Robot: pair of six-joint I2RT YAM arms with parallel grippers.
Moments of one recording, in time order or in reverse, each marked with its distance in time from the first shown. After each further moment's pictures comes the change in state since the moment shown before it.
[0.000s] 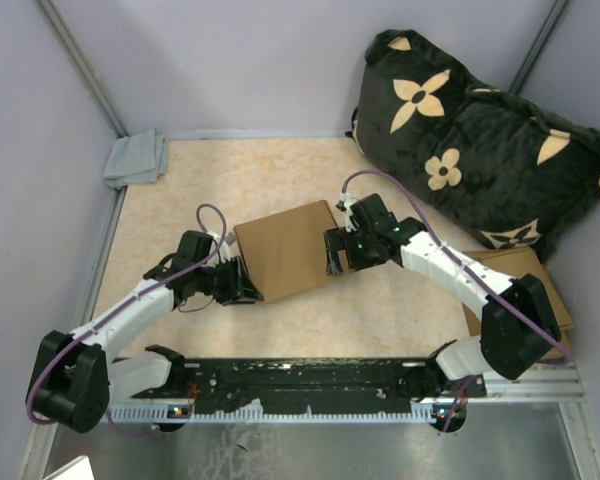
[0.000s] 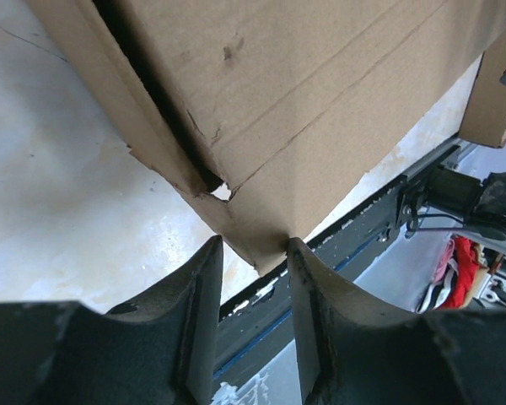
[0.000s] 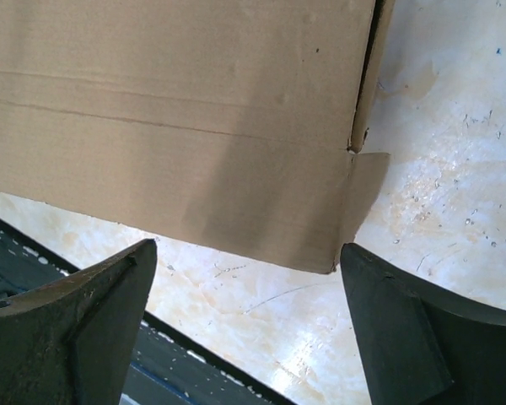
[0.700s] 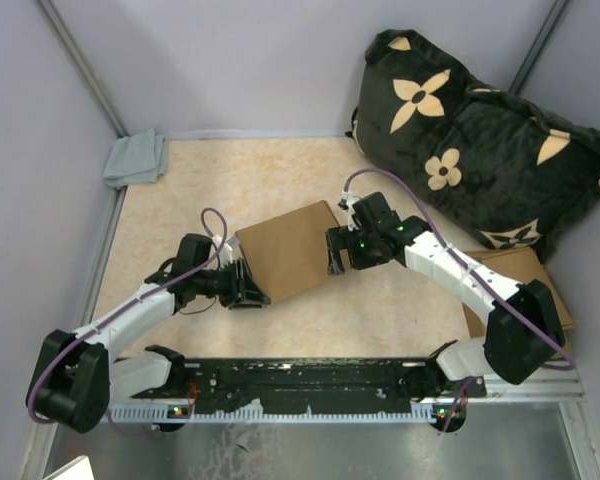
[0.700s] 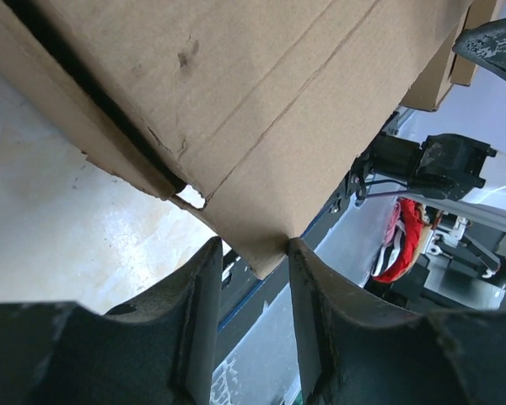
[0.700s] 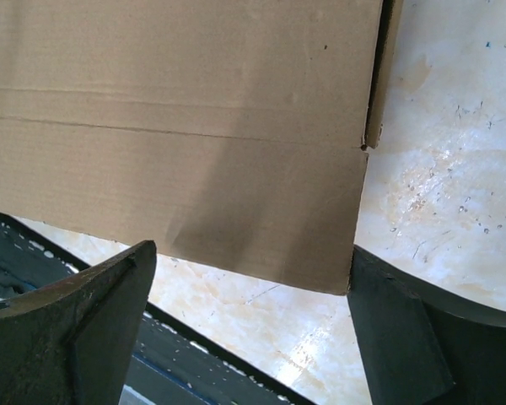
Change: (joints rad) left arm 0.000 0.000 -0.061 0.131 0.167 -0.077; right arm 0.000 -0.027 0.016 -0.045 0.006 0.001
